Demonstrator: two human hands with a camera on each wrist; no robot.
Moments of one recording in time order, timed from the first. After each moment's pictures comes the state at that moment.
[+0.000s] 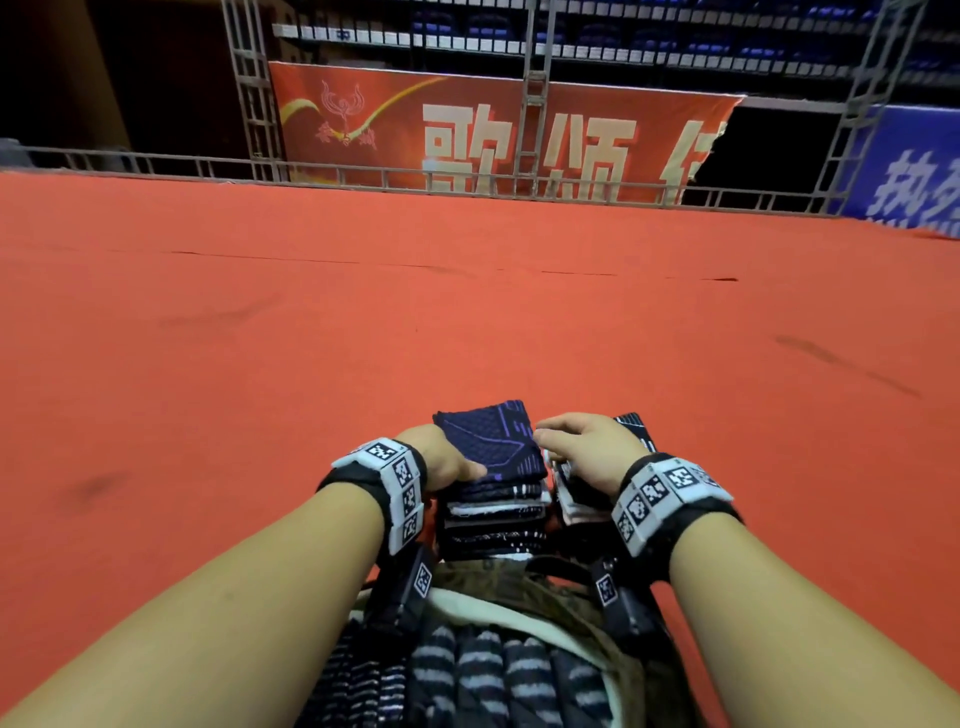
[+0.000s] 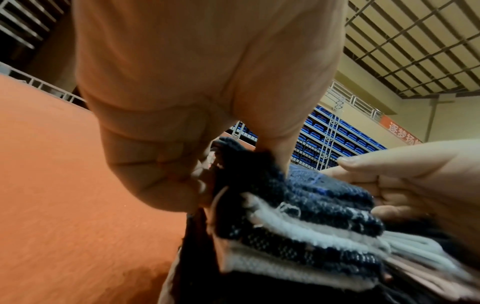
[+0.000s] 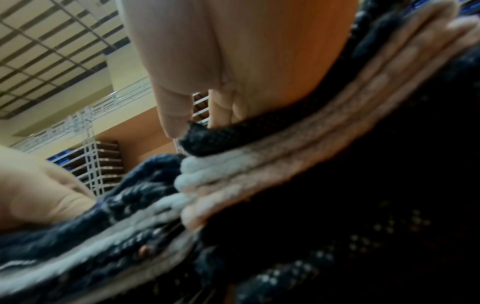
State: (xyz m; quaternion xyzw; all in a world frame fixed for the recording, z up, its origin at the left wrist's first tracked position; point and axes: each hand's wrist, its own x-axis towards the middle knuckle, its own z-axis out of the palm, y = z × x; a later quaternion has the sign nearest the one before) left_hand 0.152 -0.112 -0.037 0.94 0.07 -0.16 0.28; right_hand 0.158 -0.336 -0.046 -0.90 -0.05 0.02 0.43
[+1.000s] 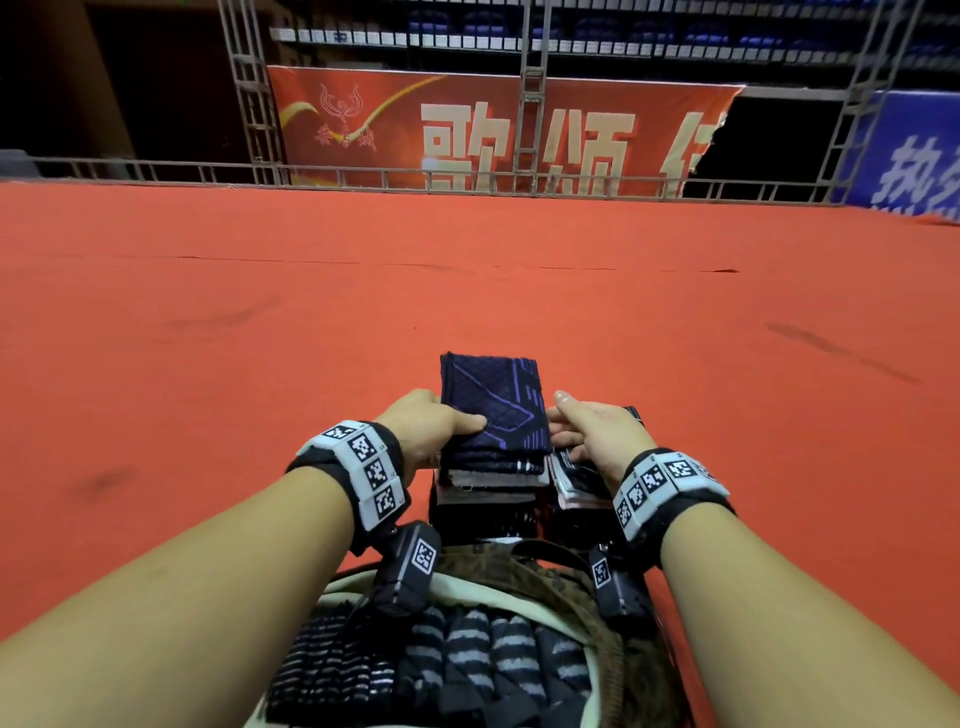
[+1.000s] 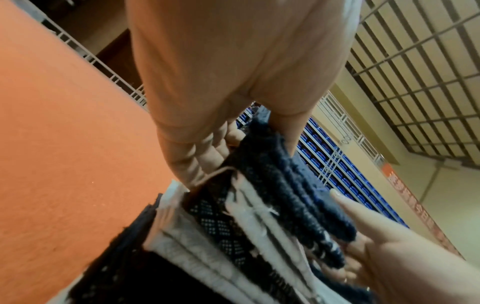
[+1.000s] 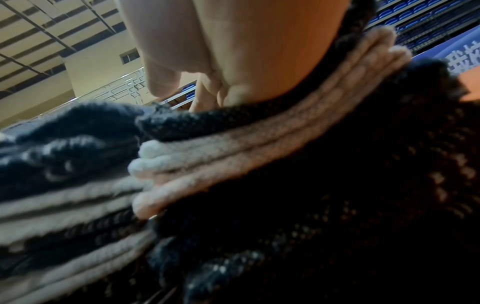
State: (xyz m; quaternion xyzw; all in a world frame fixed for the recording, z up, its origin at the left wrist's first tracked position) left_hand 0.128 -0.124 -0.013 0.78 0.07 -0.09 0.62; right_hand 0.165 -0.353 -0.061 -0.75 0.01 0.01 0.66
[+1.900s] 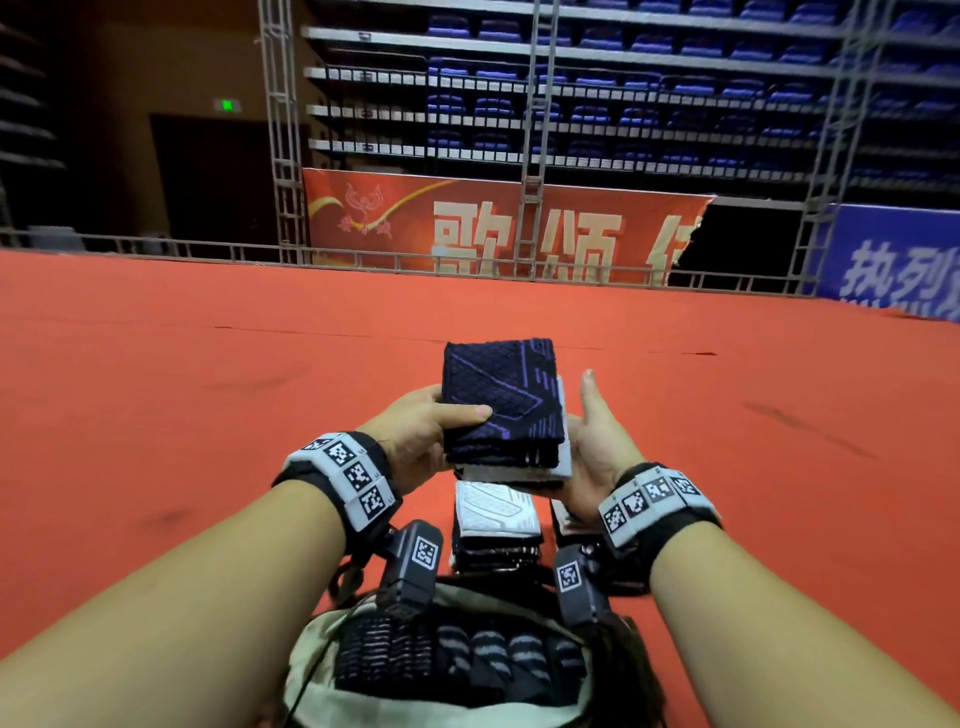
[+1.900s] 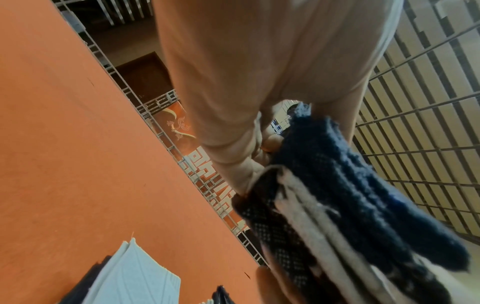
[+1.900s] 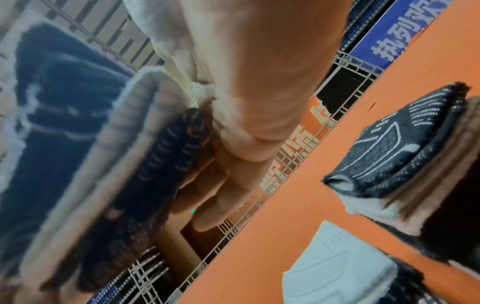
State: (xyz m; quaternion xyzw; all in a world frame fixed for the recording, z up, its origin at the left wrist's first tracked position) left_hand 0.031 -0.093 0.079 0.61 -0.10 -0.09 0.78; right_hand 0.047 -0.299 0.060 -0.53 -0.07 0.18 0.83
